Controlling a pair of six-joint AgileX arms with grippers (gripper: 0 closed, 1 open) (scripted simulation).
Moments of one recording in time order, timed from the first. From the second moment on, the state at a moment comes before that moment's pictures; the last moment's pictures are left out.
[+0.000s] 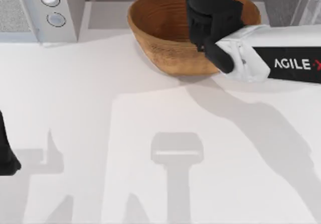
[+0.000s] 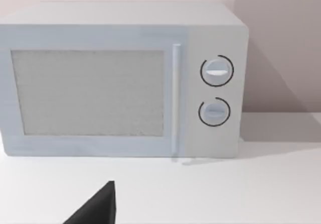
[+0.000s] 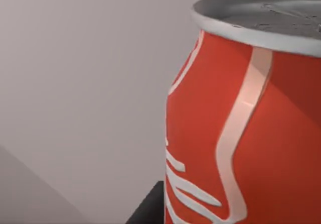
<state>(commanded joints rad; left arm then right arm) 0.00 0.00 0.00 0.00 0.00 0.00 0.61 2.11 1.44 0.65 0.63 0.02</state>
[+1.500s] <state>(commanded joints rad) 0.00 0.00 0.00 0.00 0.00 0.00 0.61 2.11 1.44 0.65 0.63 0.02</state>
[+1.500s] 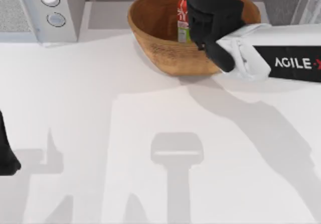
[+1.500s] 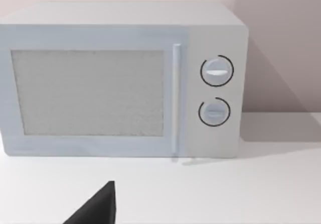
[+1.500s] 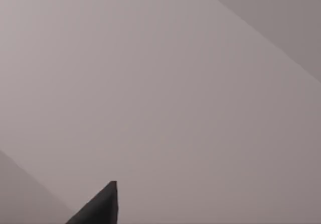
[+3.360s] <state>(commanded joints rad) 0.00 0.00 0.00 0.00 0.00 0.00 0.21 0.76 0.40 0.30 0.08 0.03</state>
